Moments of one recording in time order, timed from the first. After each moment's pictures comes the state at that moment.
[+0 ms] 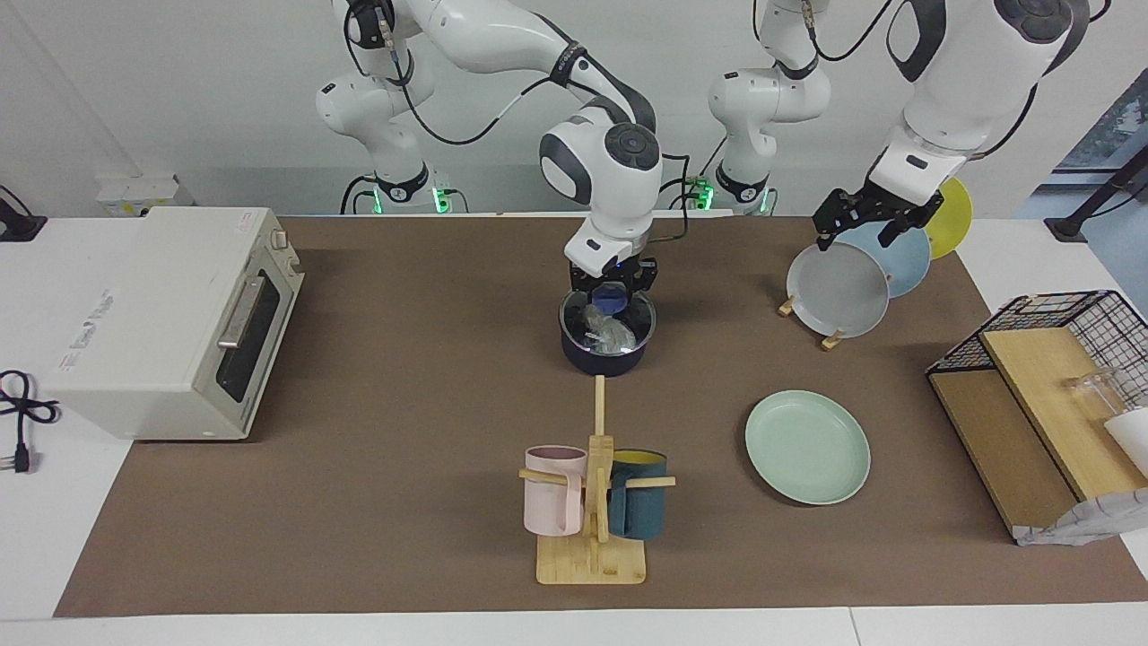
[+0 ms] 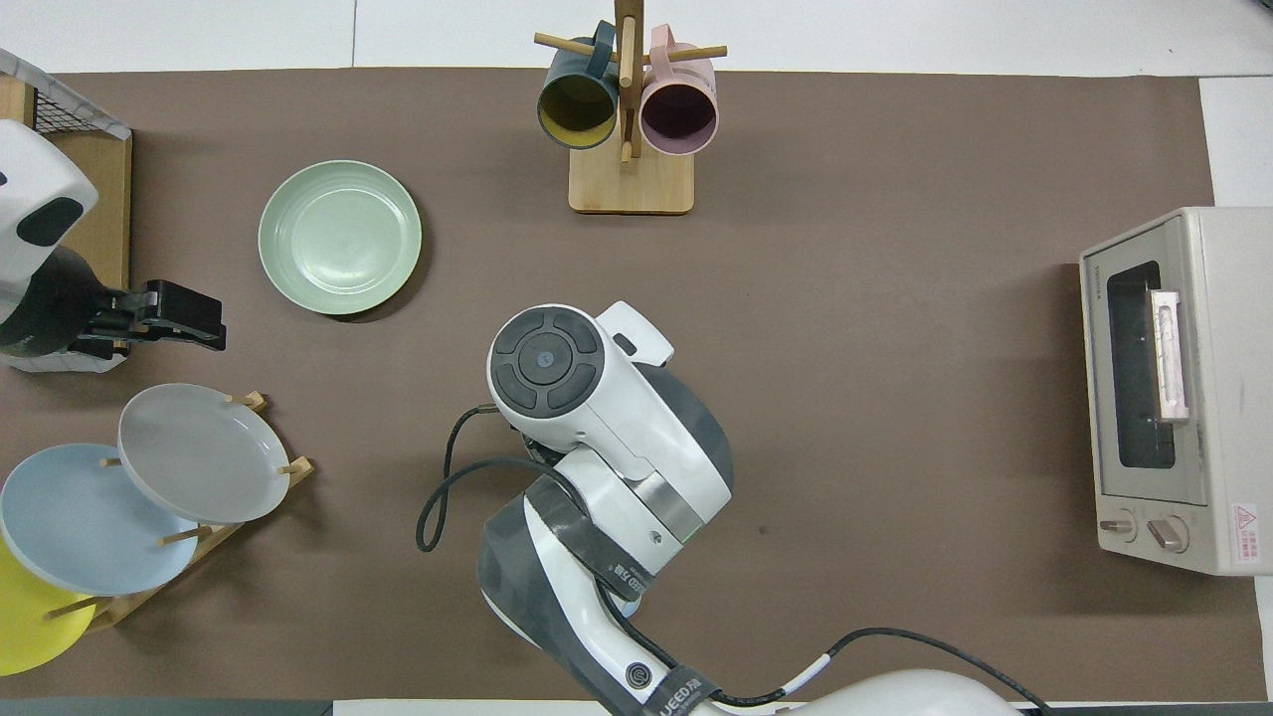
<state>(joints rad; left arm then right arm) -0.04 -0.04 -0.10 -1.66 -0.03 1.54 -0.14 0.71 0.39 0.03 -1.60 0.04 1.92 0.74</state>
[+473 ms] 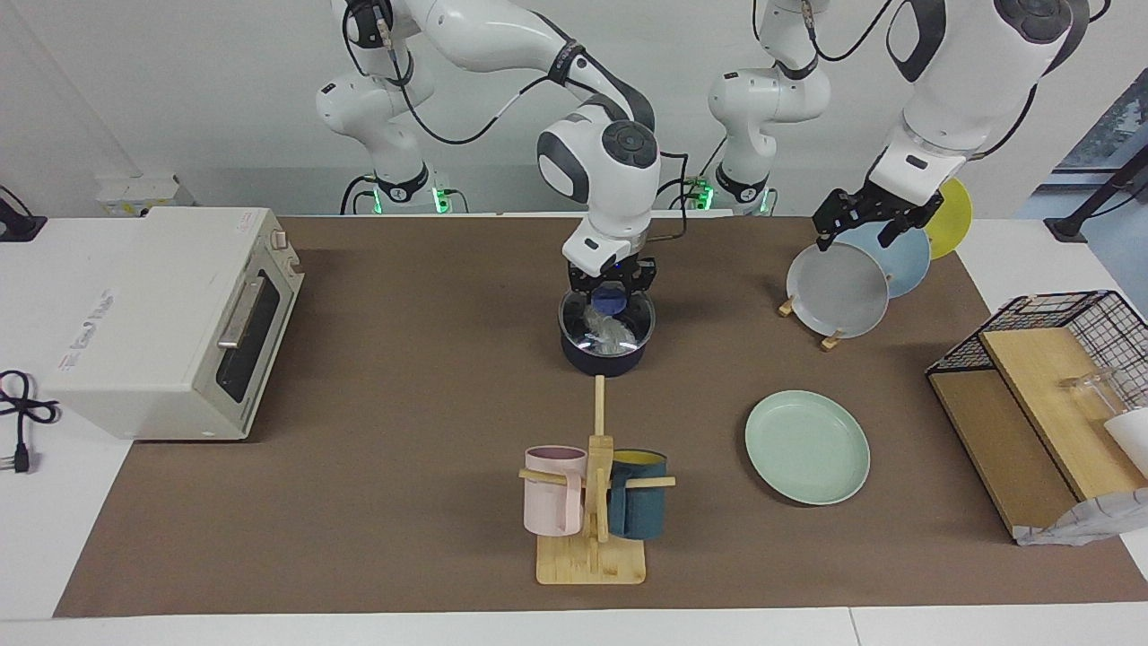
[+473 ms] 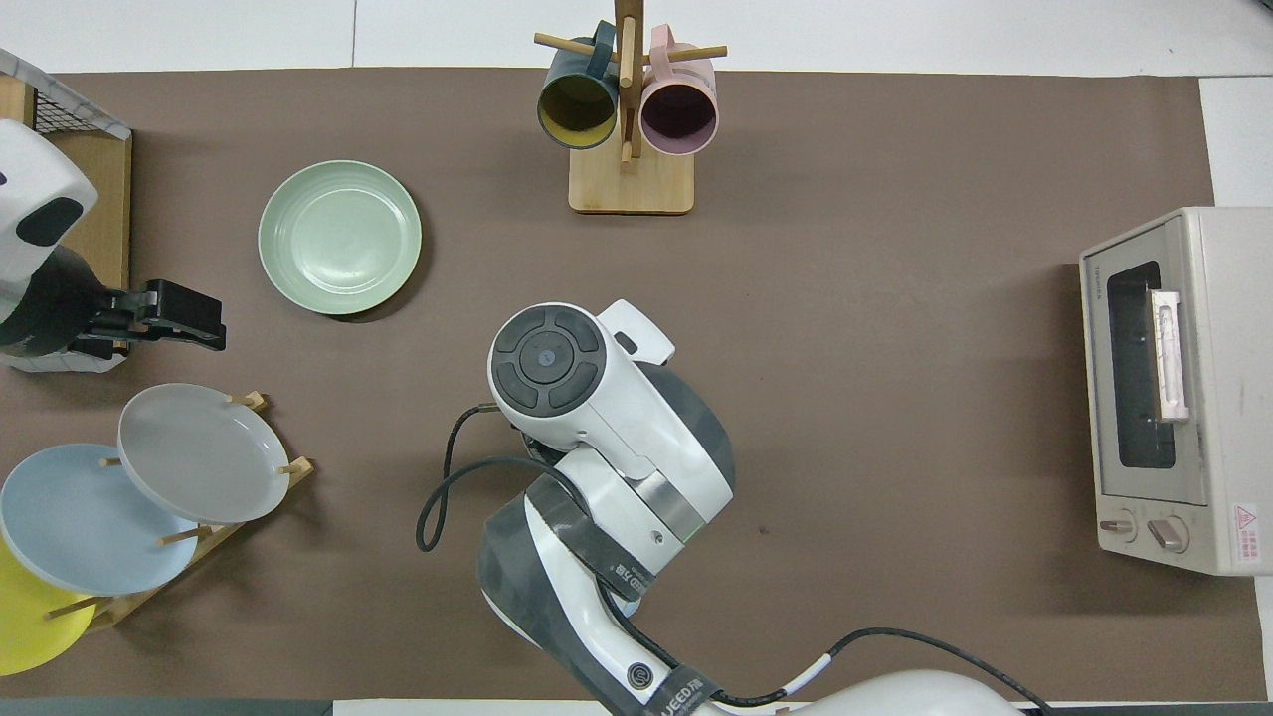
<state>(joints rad) -0.04 -0.04 -0.10 -1.66 -0.03 1.54 -0.14 0.70 0.38 0.02 -1.57 0.04 1.89 0.70</state>
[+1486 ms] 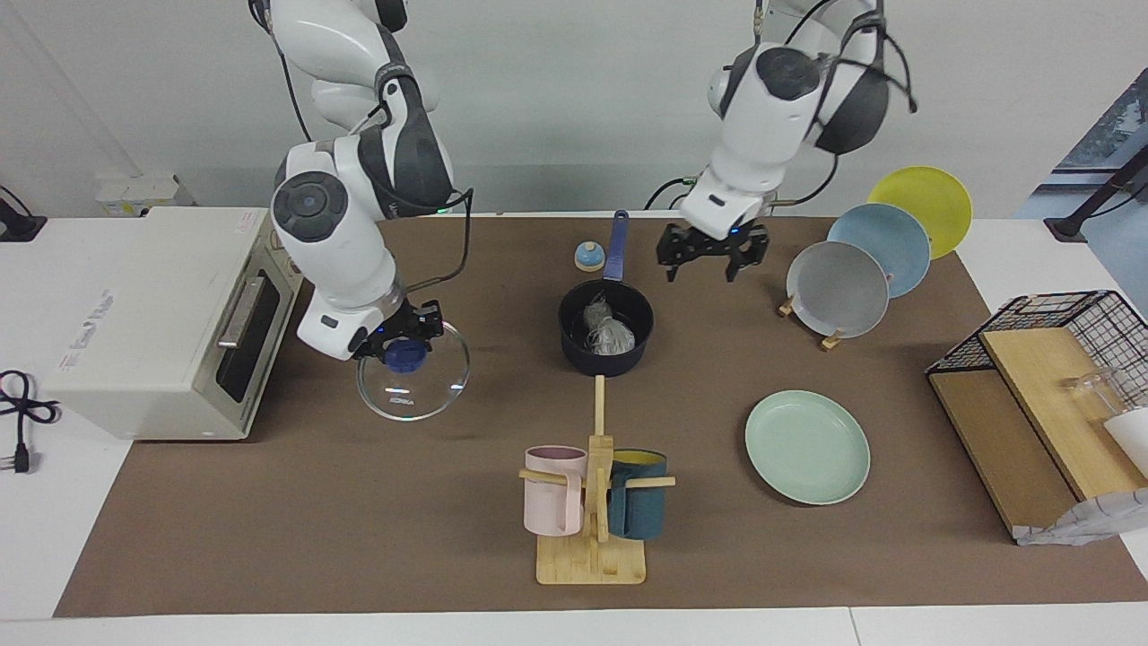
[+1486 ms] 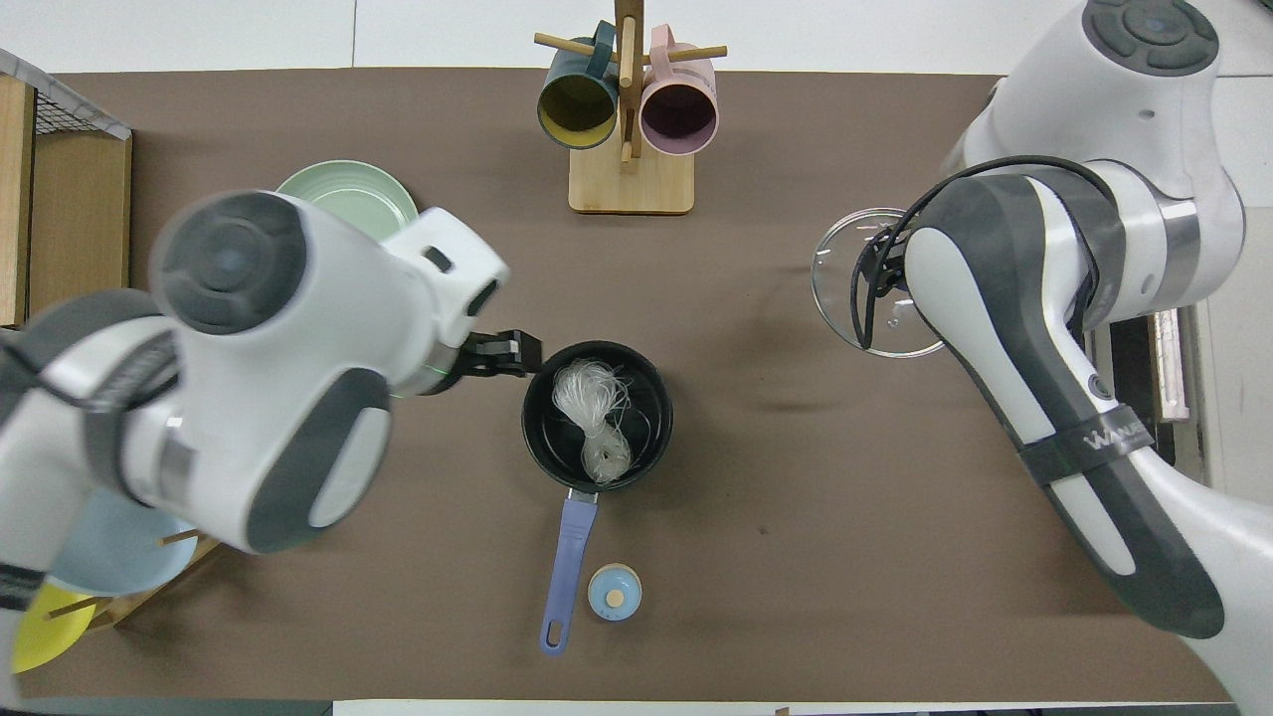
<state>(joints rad) -0.46 0.09 -0.14 -1.85 -0.07 1.95 -0.50 0.15 0.33 0.01 -1.53 0.03 1.71 -0.14</state>
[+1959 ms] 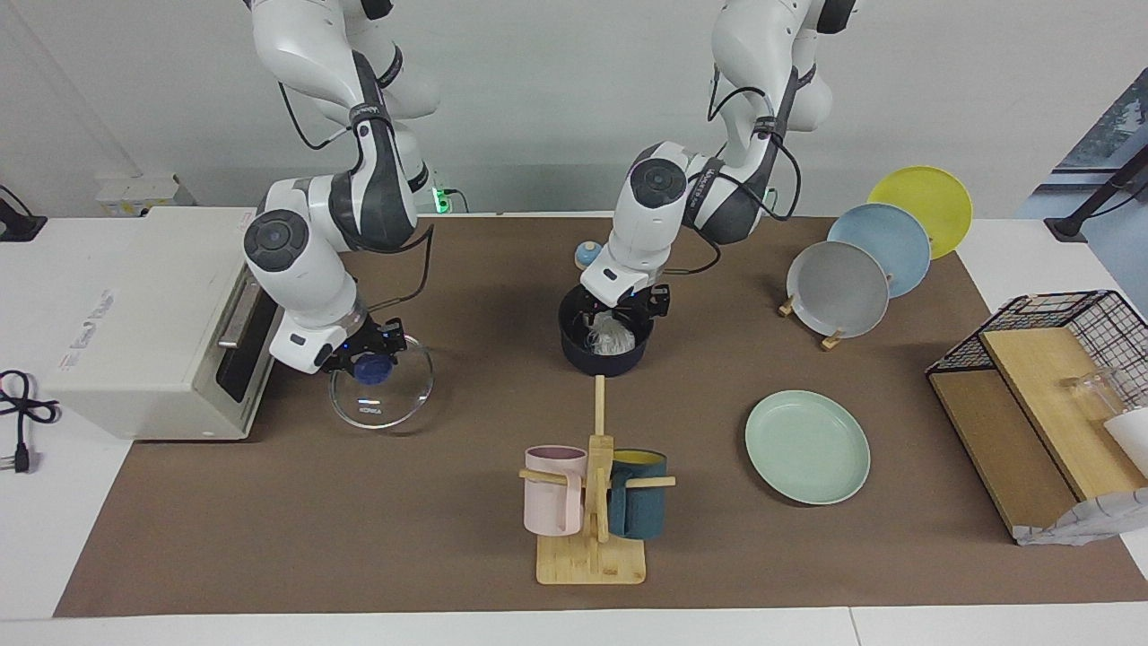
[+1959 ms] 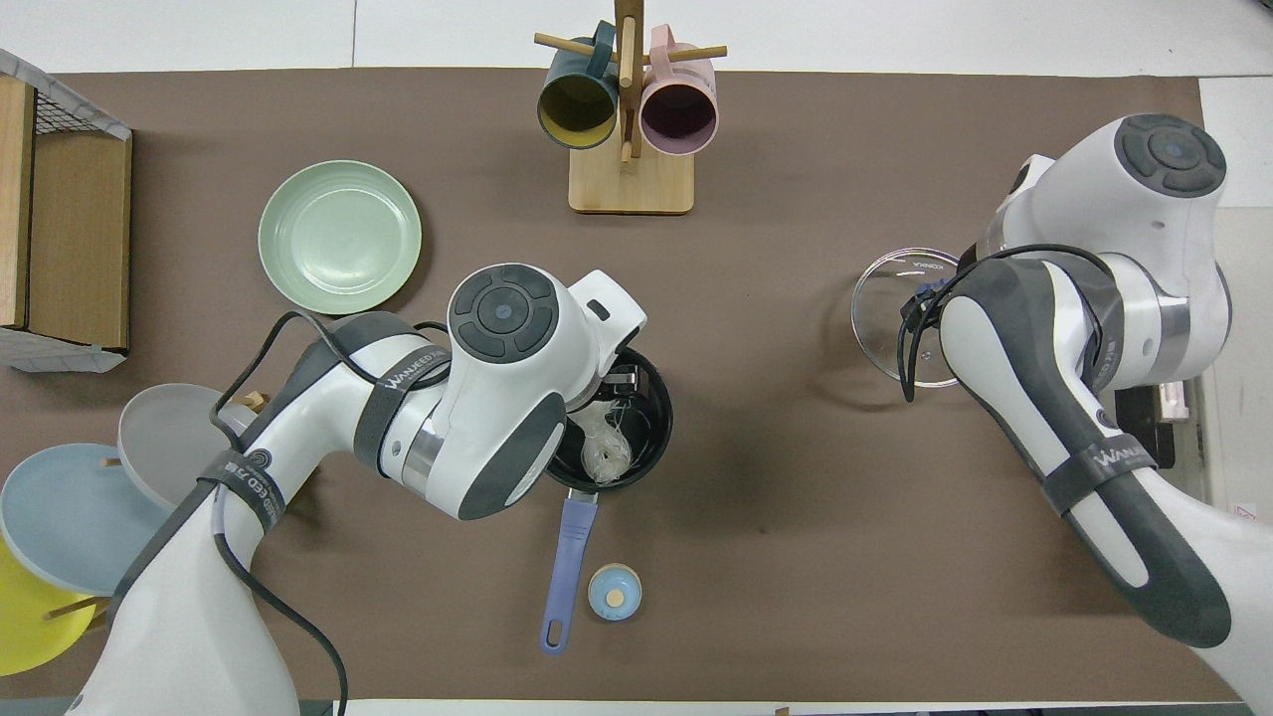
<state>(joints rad) -0.55 0.26 -0.14 -1.87 -0.08 2.11 -0.53 0.08 0.24 0.01 -1.87 0.02 2.01 -0.22</state>
